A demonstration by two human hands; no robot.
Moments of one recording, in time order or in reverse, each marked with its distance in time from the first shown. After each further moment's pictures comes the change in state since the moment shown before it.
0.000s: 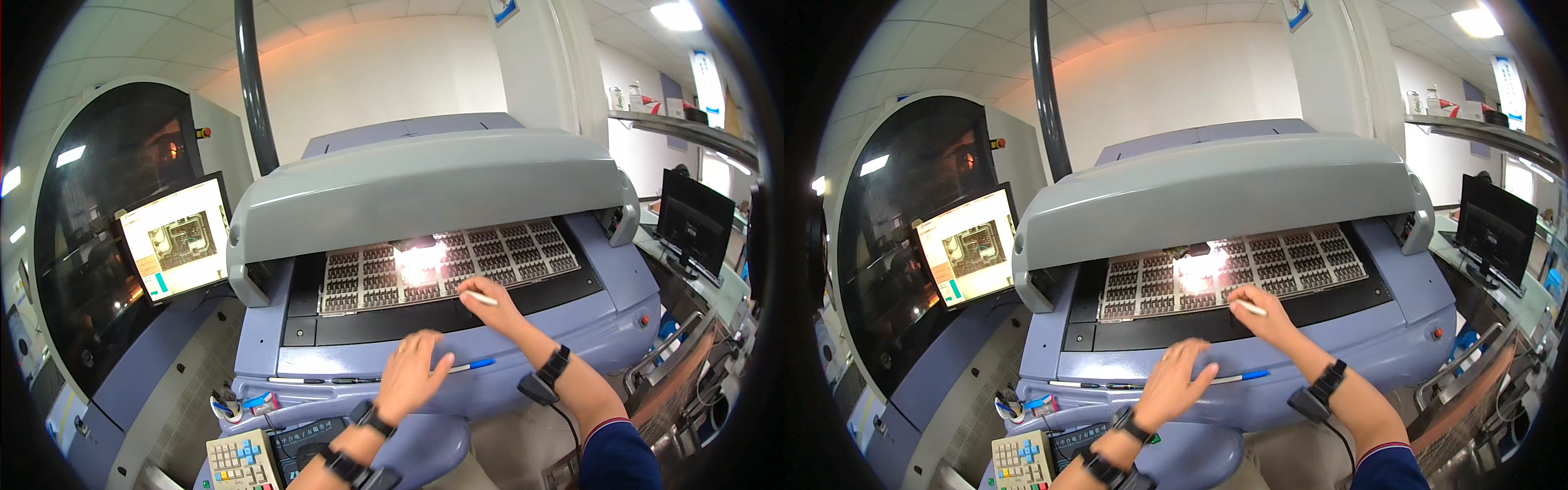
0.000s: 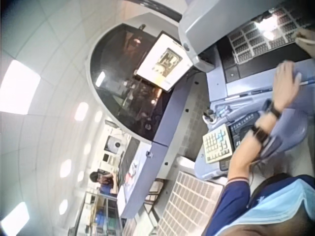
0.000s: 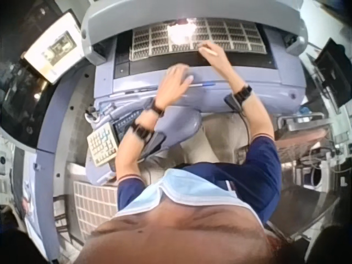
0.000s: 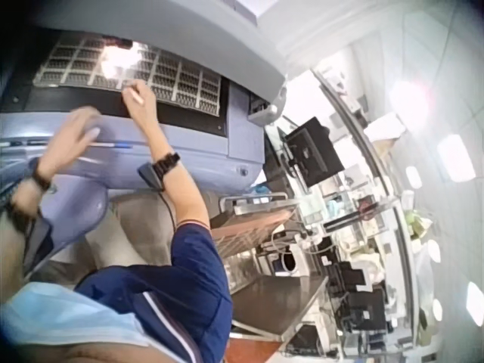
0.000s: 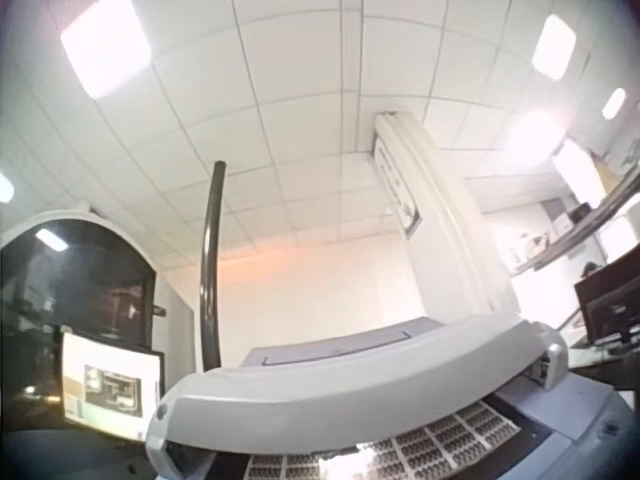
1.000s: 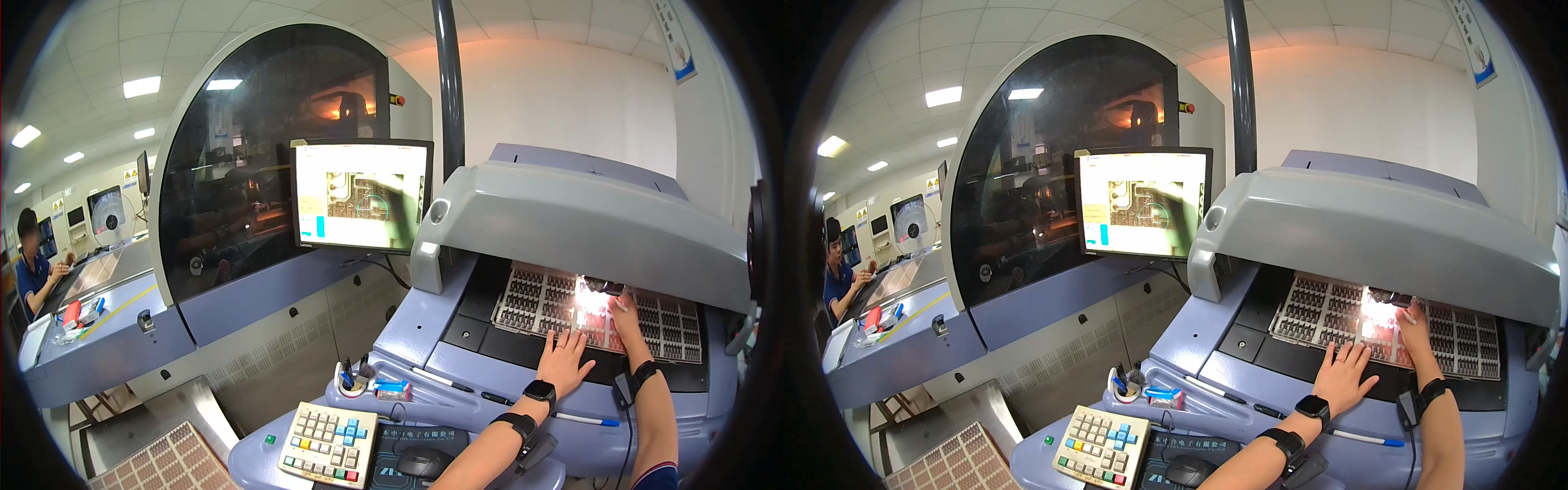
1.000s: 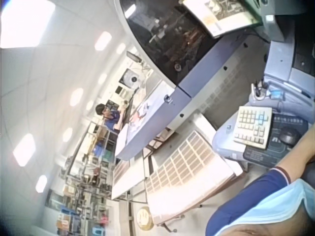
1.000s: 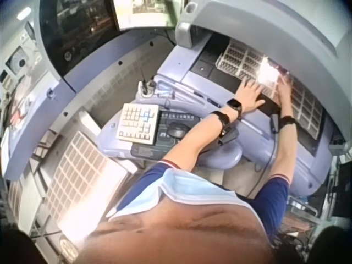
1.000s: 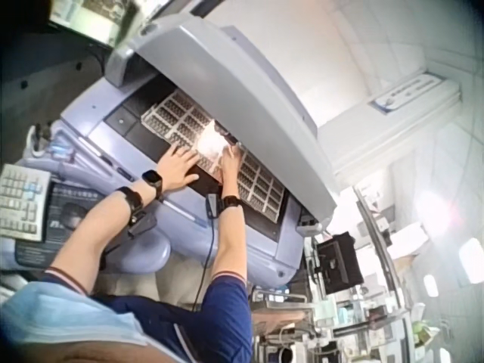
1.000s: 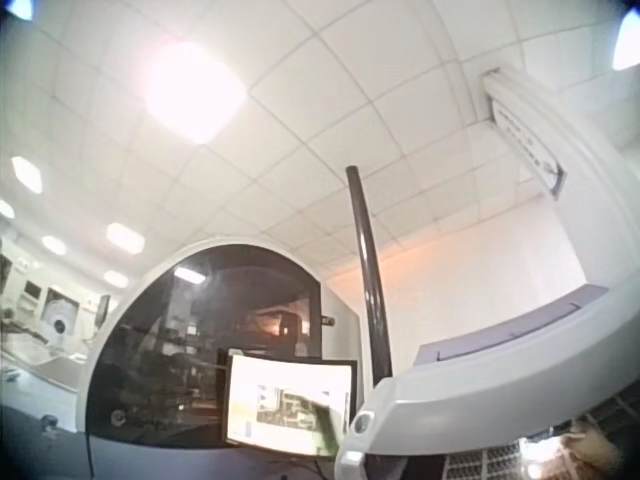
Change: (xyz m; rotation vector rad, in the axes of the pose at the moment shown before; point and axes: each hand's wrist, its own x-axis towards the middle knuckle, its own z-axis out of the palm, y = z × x) left_hand 0.070 -0.076 0.045 0.367 0.190 -0.040; right_hand 0.159 0.204 0.011 -0.070 0.166 0.061
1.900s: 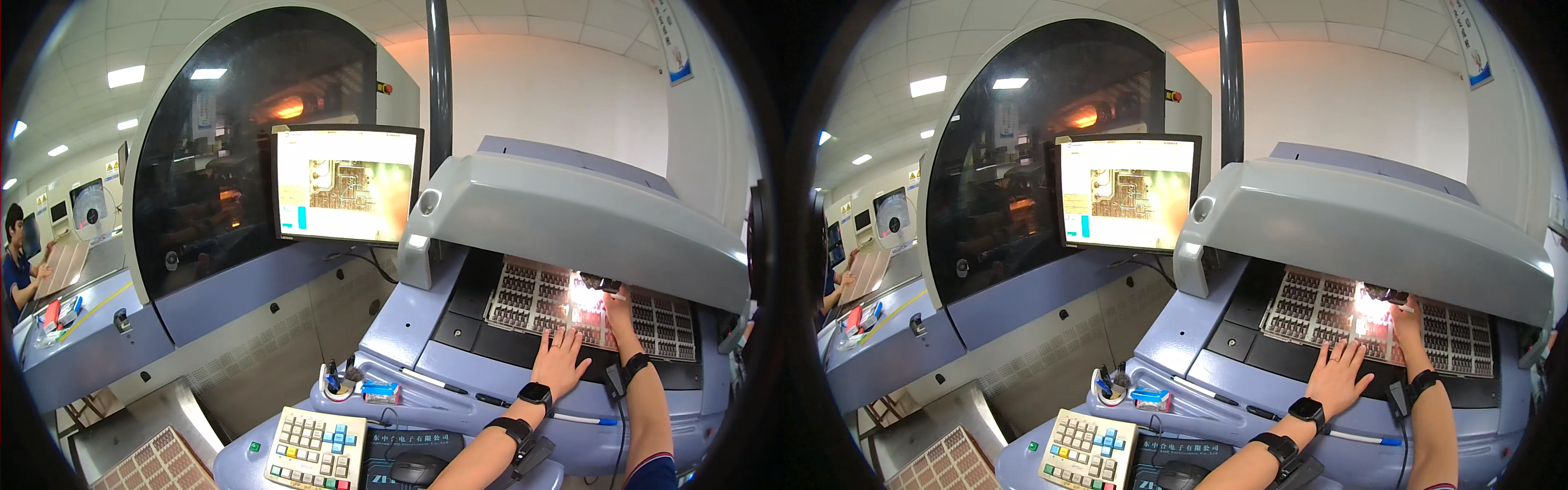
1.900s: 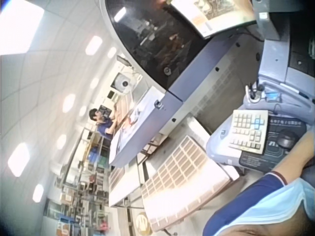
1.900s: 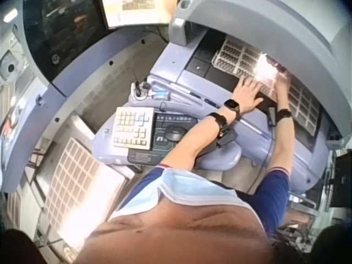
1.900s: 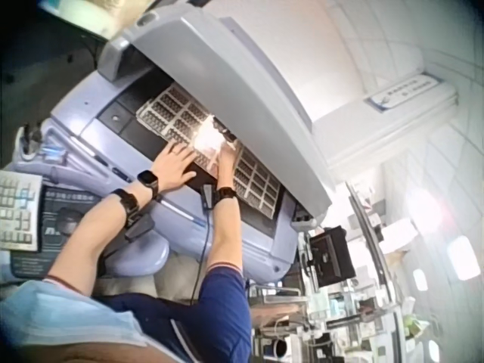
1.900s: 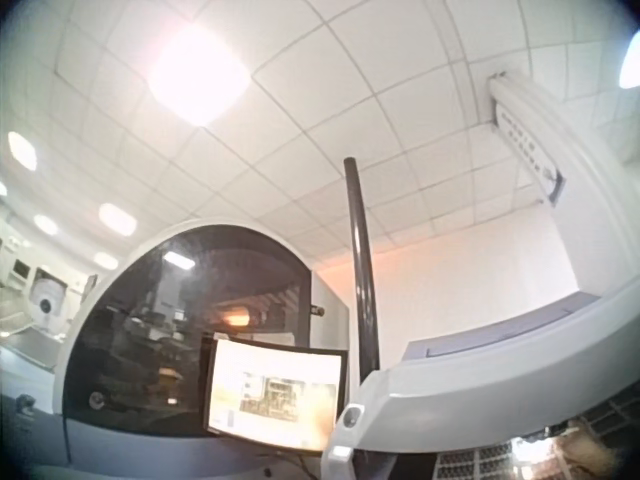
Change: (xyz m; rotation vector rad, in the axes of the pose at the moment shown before) left_hand -0.006 -0.012 0.002 -0.045 0.028 -0.047; right_hand 0.008 -0.032 0.033 -0.189 0.160 -0.016
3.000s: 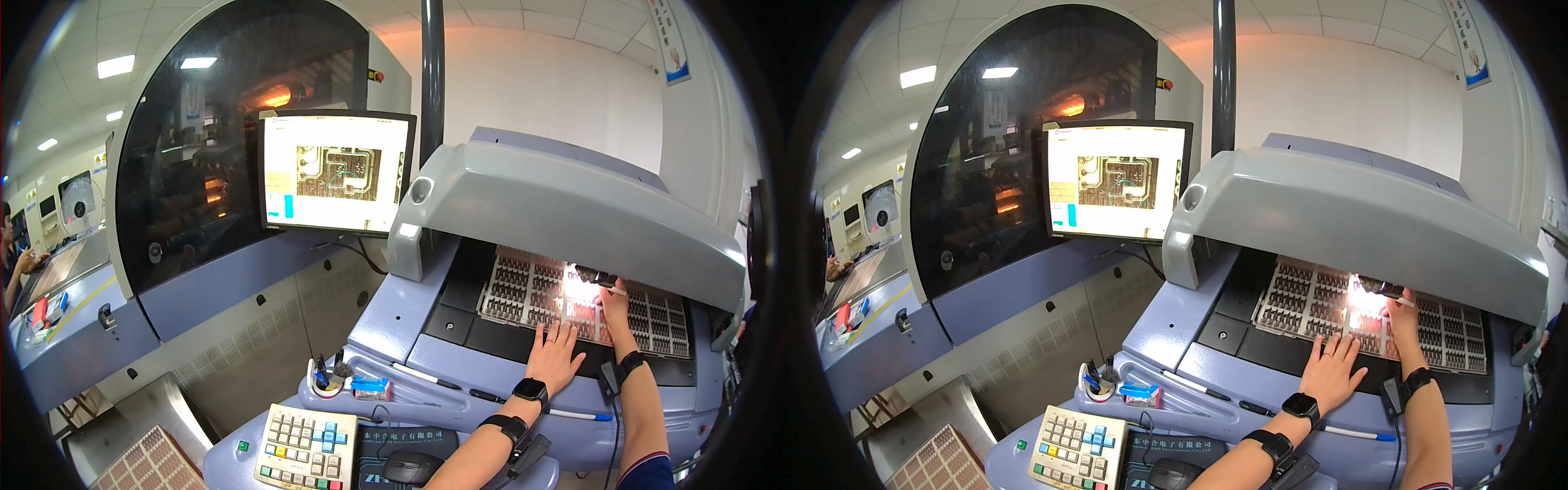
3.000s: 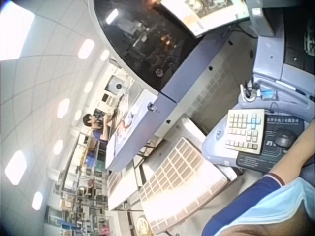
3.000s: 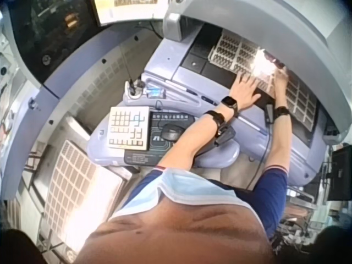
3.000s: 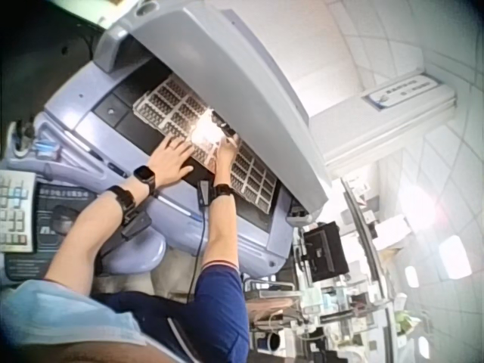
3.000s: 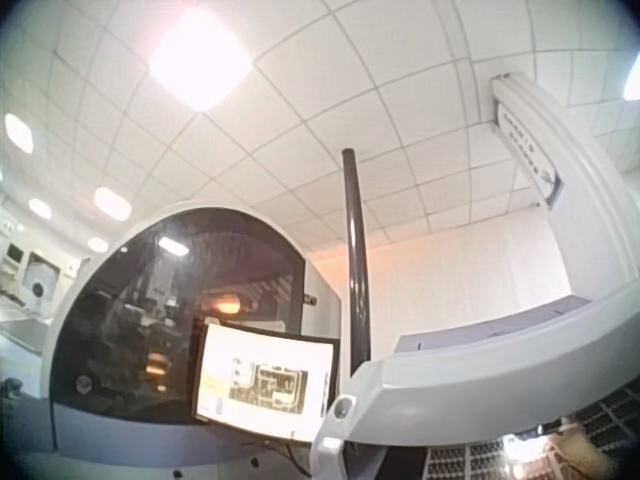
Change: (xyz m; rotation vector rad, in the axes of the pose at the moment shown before) left_hand 0.001 0.002 0.001 0.005 0.016 0.013; right_hand -0.011 -0.023 -0.016 0.136 -0.072 0.021
